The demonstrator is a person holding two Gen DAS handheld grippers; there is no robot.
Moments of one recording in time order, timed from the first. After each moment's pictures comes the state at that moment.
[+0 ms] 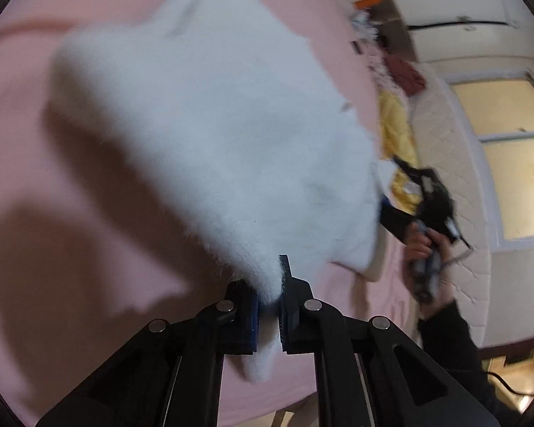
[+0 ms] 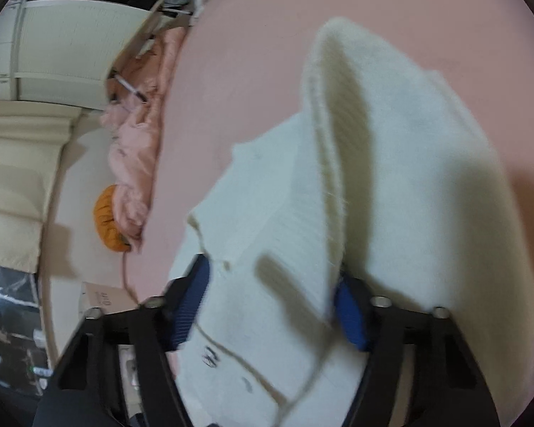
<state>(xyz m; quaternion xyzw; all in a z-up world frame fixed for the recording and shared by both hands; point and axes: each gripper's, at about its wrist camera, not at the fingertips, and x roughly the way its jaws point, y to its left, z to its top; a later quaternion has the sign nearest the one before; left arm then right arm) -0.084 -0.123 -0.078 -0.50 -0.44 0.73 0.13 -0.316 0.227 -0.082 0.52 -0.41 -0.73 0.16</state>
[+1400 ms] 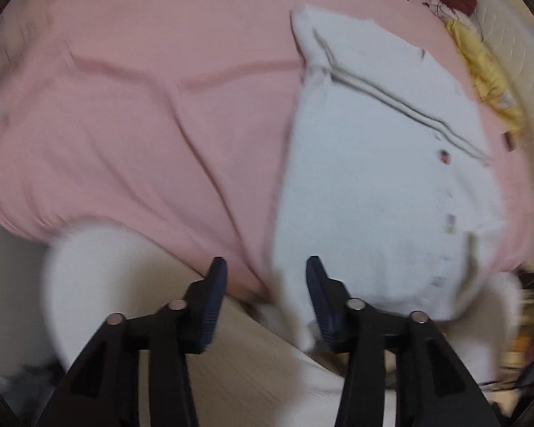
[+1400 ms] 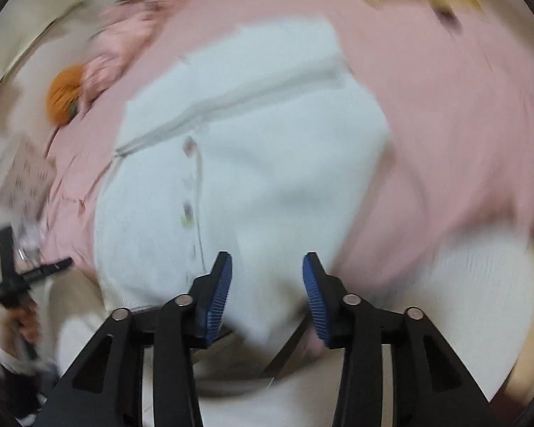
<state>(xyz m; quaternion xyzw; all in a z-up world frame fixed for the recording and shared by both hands) 0.029 -0.212 0.017 -0.61 -0.11 0.79 -0.04 0.019 0.155 0.016 0.56 -0.11 -0.82 0.09</state>
